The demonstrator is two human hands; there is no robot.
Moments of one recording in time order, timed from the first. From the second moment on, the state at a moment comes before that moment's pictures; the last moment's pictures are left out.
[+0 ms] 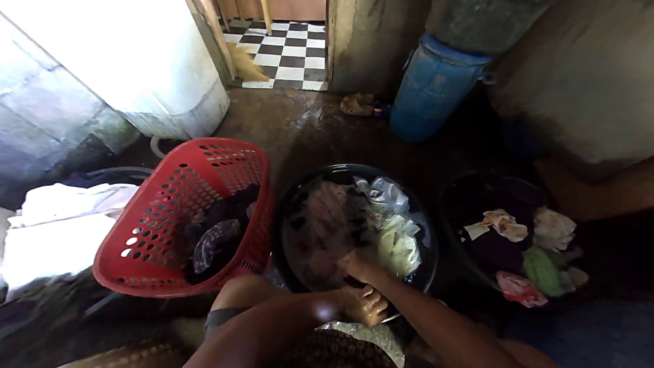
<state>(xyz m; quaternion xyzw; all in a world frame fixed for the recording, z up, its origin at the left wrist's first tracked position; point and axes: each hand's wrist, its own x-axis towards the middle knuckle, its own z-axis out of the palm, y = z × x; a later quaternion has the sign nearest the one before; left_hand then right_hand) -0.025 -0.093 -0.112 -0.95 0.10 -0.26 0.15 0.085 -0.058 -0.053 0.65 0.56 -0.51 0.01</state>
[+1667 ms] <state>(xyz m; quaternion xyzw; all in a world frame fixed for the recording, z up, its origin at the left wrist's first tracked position) -0.106 0.111 -0.054 -0.81 -0.44 0.20 -0.34 0.178 -0.051 -0.197 0.76 0.54 -0.33 0.13</state>
